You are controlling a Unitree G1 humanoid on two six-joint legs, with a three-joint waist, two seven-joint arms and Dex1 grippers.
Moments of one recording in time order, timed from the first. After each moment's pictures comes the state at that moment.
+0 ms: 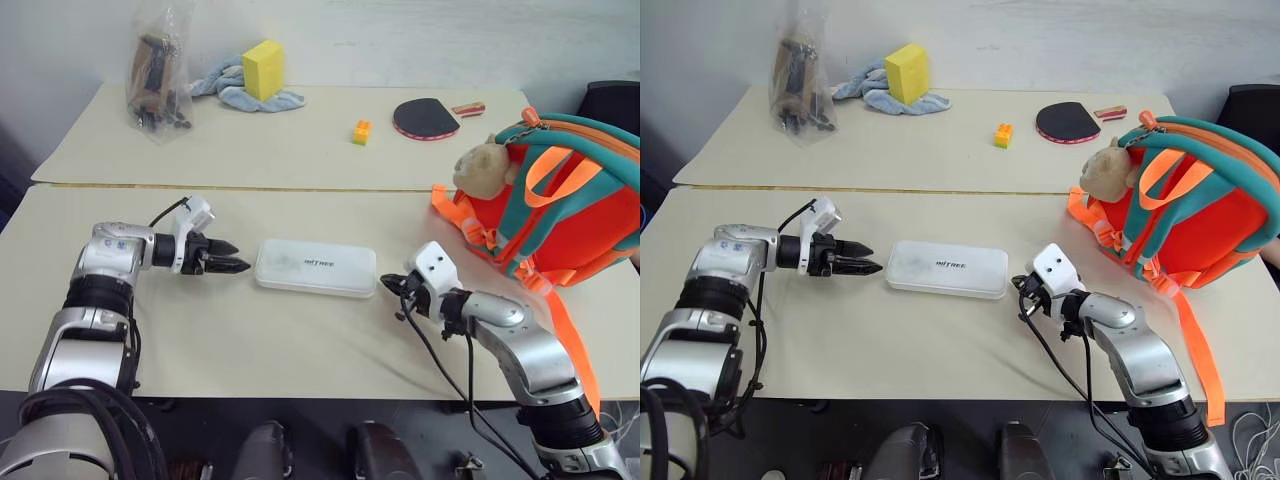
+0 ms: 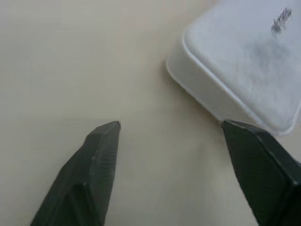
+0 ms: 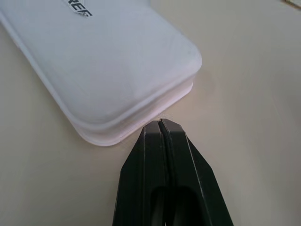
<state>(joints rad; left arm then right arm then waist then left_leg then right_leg) -0.97 0.68 -0.10 0.86 -0.13 0.66 -1.27 -0.29 -0.50 0.10 -0.29 0.21 0.65 0.60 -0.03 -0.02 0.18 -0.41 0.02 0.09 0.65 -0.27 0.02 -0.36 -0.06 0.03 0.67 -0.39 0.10</state>
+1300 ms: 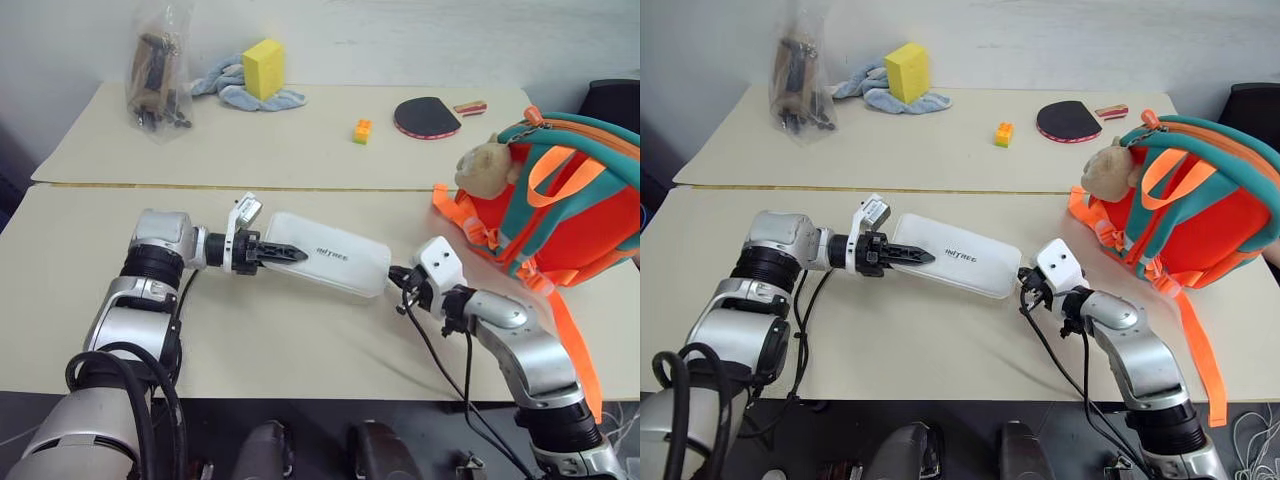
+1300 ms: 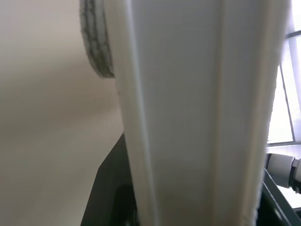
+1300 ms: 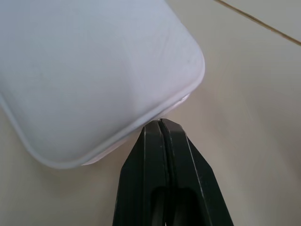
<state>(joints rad) -1.04 0.49 -0.10 0.78 -0.35 1.30 -1.40 -0.20 -0.49 0.04 -0.39 0.20 0.62 0.55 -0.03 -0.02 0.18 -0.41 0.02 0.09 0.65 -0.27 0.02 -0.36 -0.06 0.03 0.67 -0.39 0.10</state>
